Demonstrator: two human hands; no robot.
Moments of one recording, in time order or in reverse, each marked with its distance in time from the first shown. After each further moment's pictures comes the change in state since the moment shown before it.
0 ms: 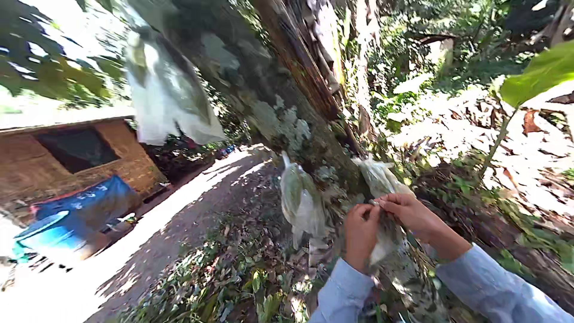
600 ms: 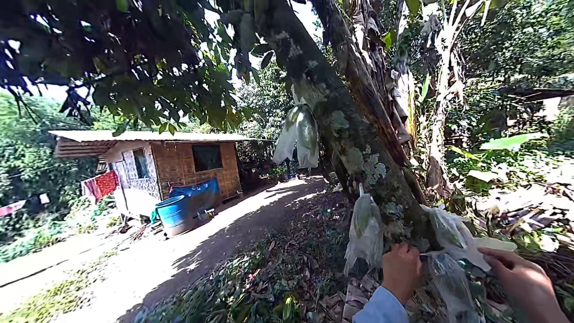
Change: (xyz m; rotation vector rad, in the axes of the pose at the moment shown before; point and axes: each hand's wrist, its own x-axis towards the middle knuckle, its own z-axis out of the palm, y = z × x) left_hand -0.001 -0.012 -0.030 0.816 -0.018 0.196; right_hand 0.007 0.055 -0.039 -0.261 0.404 -0.322
